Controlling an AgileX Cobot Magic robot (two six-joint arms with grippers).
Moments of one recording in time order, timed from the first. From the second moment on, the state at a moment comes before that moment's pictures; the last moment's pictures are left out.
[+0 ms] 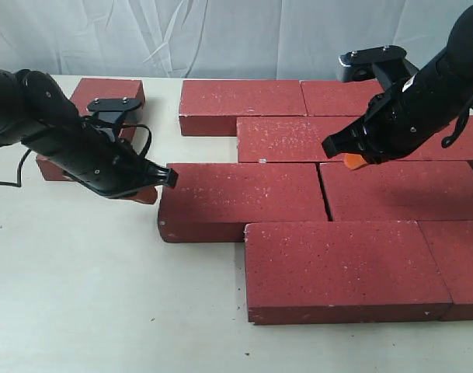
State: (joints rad) left arm -0.35 1.82 -0.98 -0.62 0.48 0.41; right arm 0.25 1.66 -1.07 0.28 0.69 -0.34
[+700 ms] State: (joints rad) left arm -0.39 1.82 -0.98 -0.64 0.45 0.45; right arm 0.25 1.66 -1.05 0.29 0.66 -0.34
